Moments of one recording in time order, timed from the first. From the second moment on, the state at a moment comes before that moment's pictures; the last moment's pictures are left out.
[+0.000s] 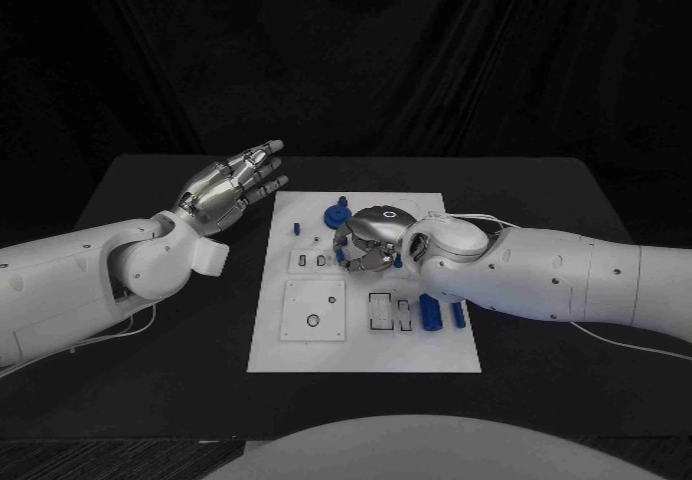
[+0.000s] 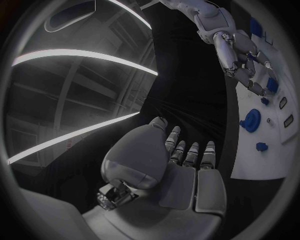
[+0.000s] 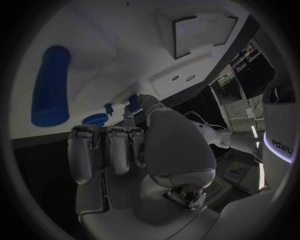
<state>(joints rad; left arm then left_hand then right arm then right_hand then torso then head) 1.25 -0.88 -0.21 1.41 0.05 0.15 0.56 1.43 0.28 -0.06 0.29 0.66 0.37 0.06 0.13 0.05 0.03 0.01 0.01 0.01 0.00 0.11 0.00 0.00 0.17 0.00 0.21 0.01 0.00 1.19 -0.57 -0.21 1.40 -1.56 -0.33 -0.09 1.35 -0.05 0.17 0.13 0.53 0.83 0.08 0.33 0.47 1.47 -0.03 1.57 1.31 1.46 -0.08 1.57 1.31 0.02 1.46 0.02 1.56 1.31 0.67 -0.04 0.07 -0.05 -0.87</state>
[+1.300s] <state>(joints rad) 1.25 -0.87 -0.21 1.41 0.05 0.16 0.55 1.43 0.28 -0.06 0.29 0.66 0.37 0.06 0.13 0.05 0.03 0.01 0.01 0.01 0.00 0.11 0.00 0.00 0.17 0.00 0.21 0.01 0.00 1.18 -0.57 -0.21 1.39 -1.58 -0.30 -0.10 1.31 -0.06 0.18 0.10 0.29 0.71 0.08 0.26 0.40 1.47 -0.02 1.57 1.31 1.46 -0.08 1.57 1.31 0.02 1.47 0.04 1.56 1.31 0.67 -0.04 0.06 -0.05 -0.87</state>
